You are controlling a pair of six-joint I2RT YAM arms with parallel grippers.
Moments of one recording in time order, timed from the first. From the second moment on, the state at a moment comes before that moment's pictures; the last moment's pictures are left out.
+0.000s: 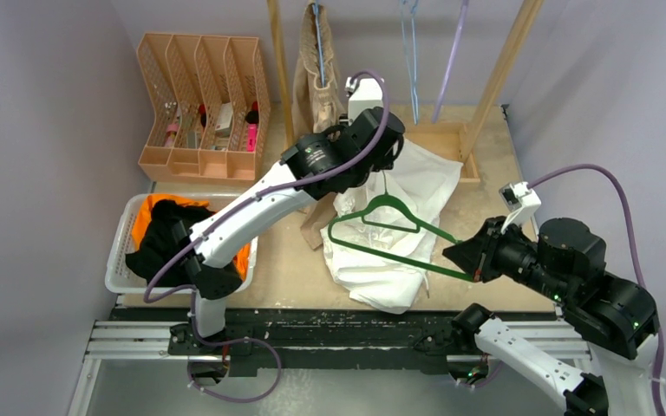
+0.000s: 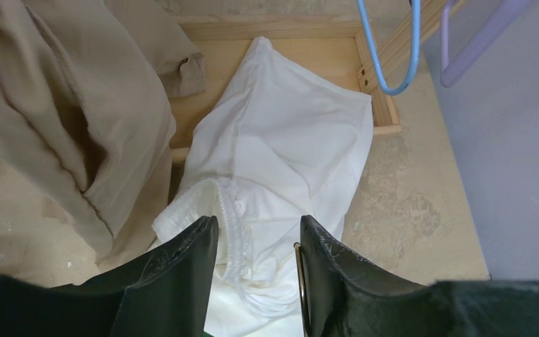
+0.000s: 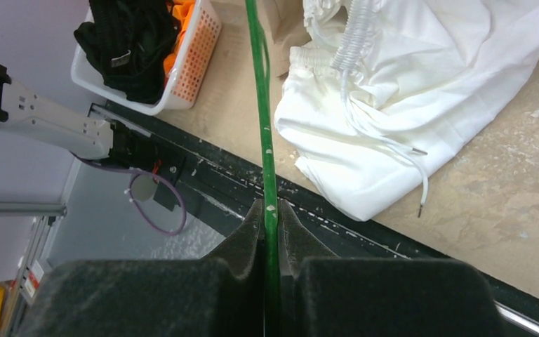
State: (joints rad) left arm -1.05 1.93 2.34 -1.03 -0.65 -0.67; right arm 0.63 0.64 1.42 -1.27 -0.04 0.54
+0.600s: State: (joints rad) left arm -0.99 2.00 2.46 -1.09 -0.40 -0.62; right arm 0.63 0.68 1.42 -1.27 -0.04 0.53
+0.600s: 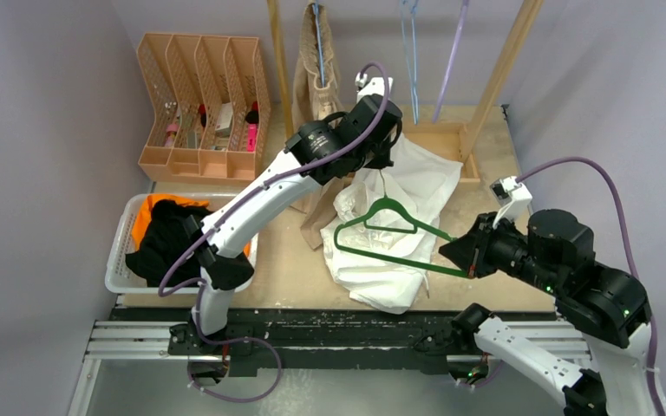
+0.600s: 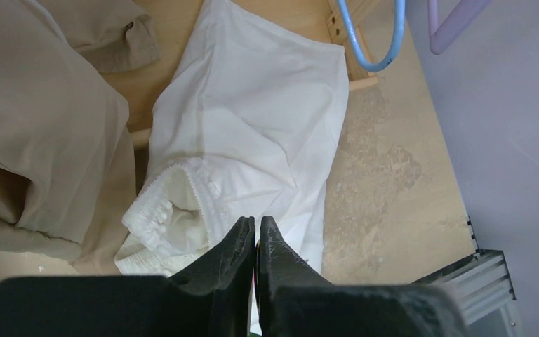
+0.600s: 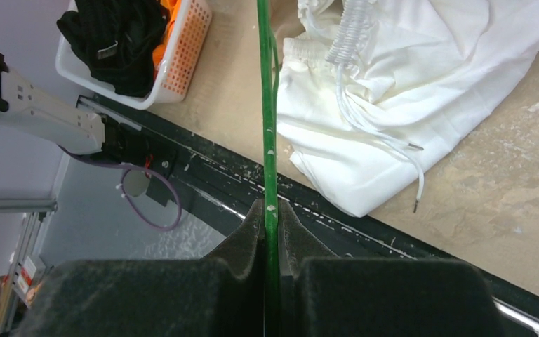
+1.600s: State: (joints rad) left arm -0.93 2.10 2.51 -1.27 -0.33 -0.69; right arm 0.63 0.77 1.45 -1.27 -0.02 0.44
